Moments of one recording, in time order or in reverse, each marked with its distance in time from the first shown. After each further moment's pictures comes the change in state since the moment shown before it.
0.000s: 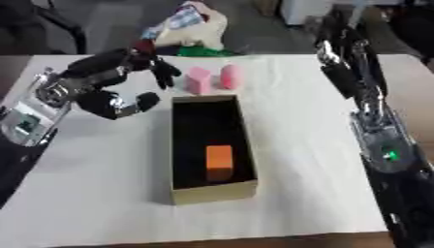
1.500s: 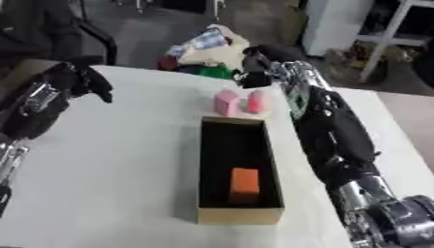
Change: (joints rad) left arm 0.165 -0.073 0.134 -0.163 0.334 0.255 0.043; right arm -0.393 0.182 -0.177 0.580 0.891 0.073 0.352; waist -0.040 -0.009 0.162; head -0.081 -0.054
